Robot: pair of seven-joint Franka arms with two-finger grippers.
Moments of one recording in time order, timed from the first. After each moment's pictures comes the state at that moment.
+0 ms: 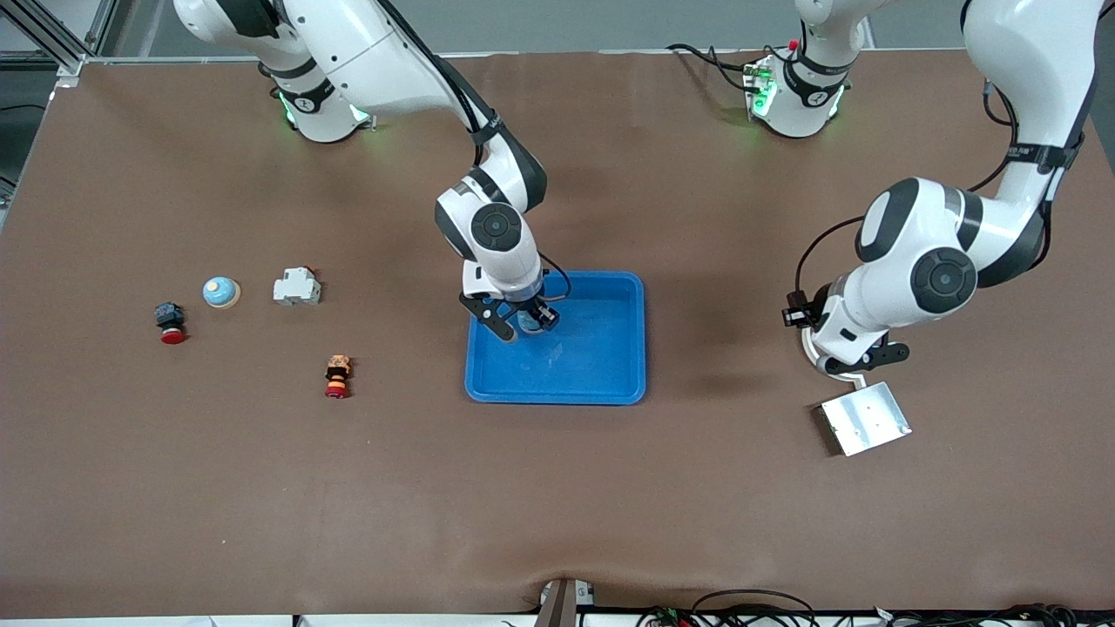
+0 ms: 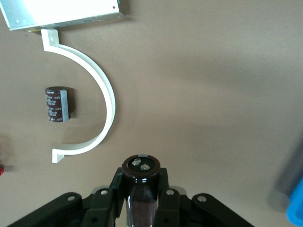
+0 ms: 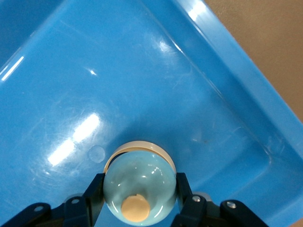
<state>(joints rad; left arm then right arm) 0.42 0.42 -0.66 -1.92 0.20 2.02 -0.52 0.75 0.69 -0.01 -1.73 0.09 2.48 1.43</state>
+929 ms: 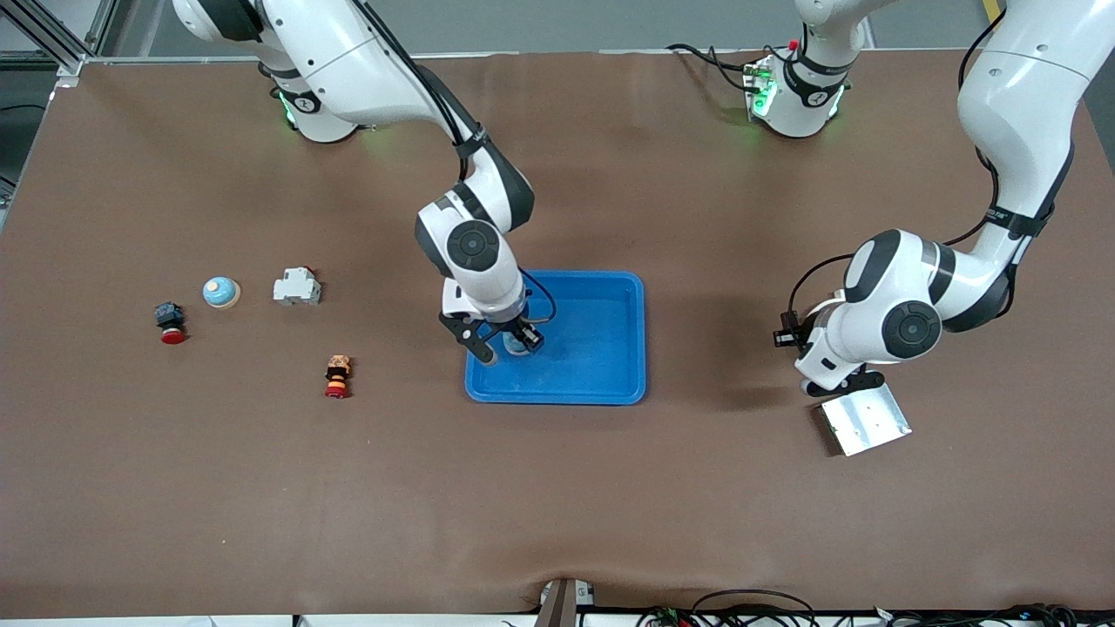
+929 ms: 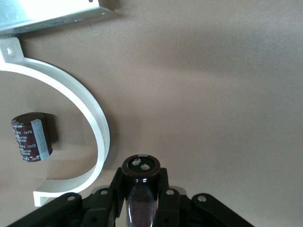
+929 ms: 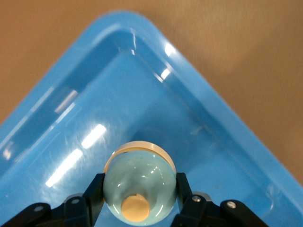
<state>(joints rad) 0.42 0.61 -0.65 -1.86 0.33 2.06 -0.53 0.69 0.68 -0.03 -1.67 0.09 2.44 1.38</state>
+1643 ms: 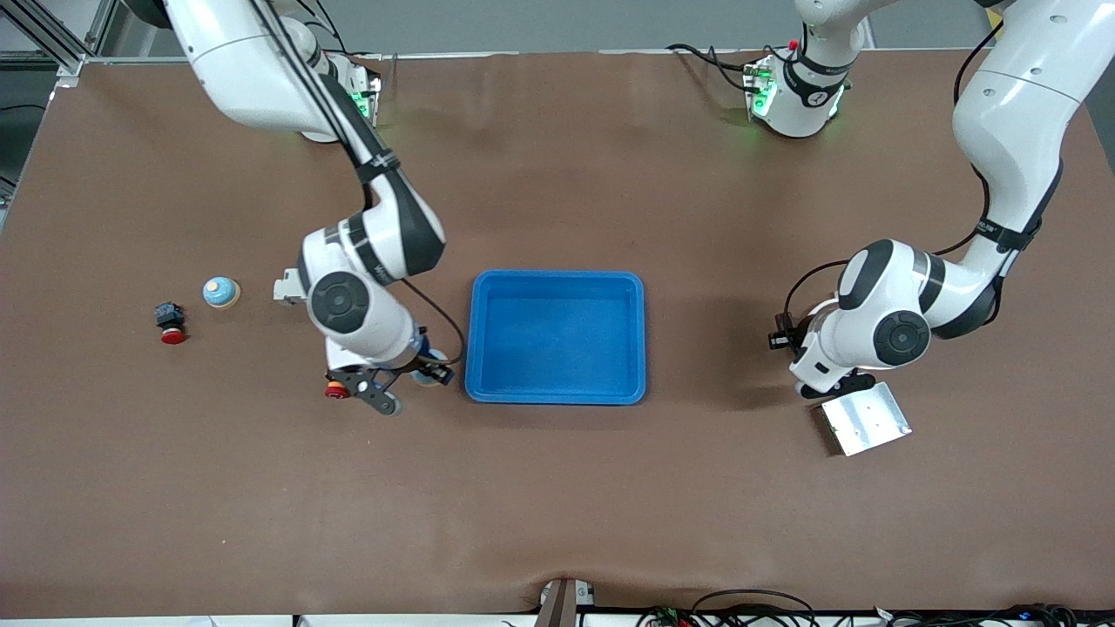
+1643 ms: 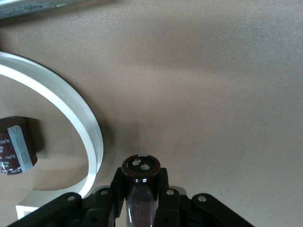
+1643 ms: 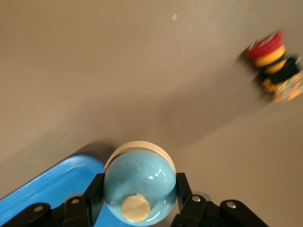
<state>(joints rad) 0.42 0.67 -0.65 -1.86 0.36 2.08 -0.55 0.42 0.59 -0.03 -1.61 0.09 2.16 0.91</state>
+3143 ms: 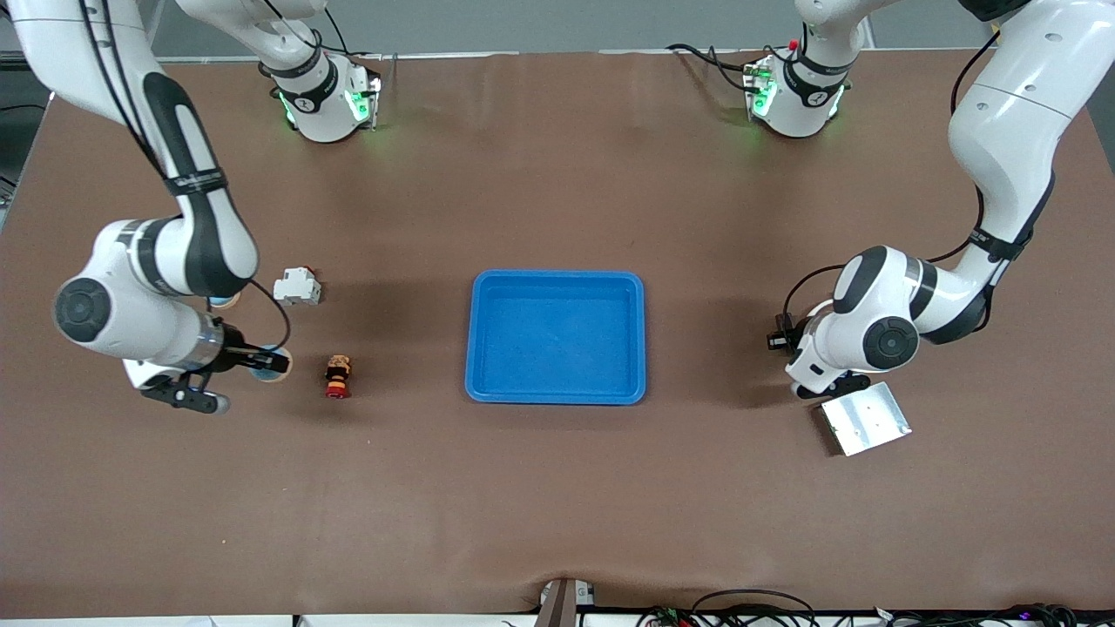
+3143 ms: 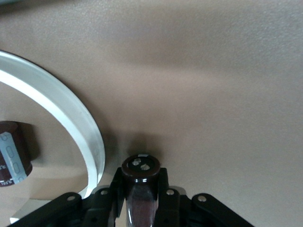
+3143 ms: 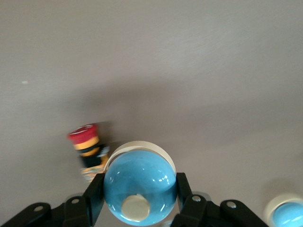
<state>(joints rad) 0.41 0.70 -0.64 -1.86 0.40 2.08 -0.57 0.00 0.40 -0.04 -1.88 0.09 2.20 0.14</state>
